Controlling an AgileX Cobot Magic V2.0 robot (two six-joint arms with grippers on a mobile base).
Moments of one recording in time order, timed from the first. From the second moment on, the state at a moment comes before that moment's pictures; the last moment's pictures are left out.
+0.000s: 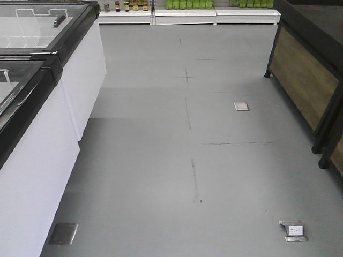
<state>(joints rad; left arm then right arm) -0.08 0.50 -0.46 -0.37 0.17 -0.57 -0.01 -0.02 0.03 -0.02 0.07 0.02</state>
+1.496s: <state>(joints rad) 0.62 1.43 -1.10 -0.40 -0.08 -0.64 -0.01 -0.02 0.03 -0.02 0.07 0.02</state>
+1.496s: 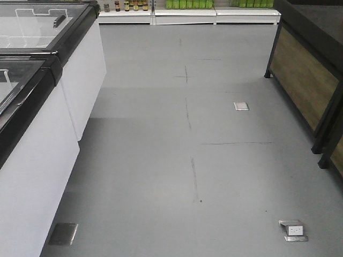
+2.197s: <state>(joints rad) 0.62 1.74 -1.37 -0.44 -0.08 -0.64 -0.01 -0.02 0.03 -0.02 0.07 0.02</state>
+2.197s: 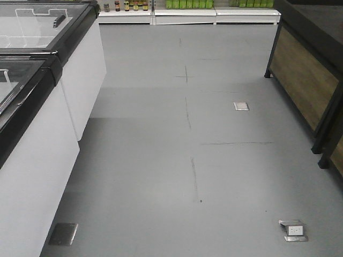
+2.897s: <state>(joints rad) 0.62 1.74 -1.39 -0.45 -0.11 -0.69 -0.01 -0.02 0.03 -0.02 0.07 0.02</state>
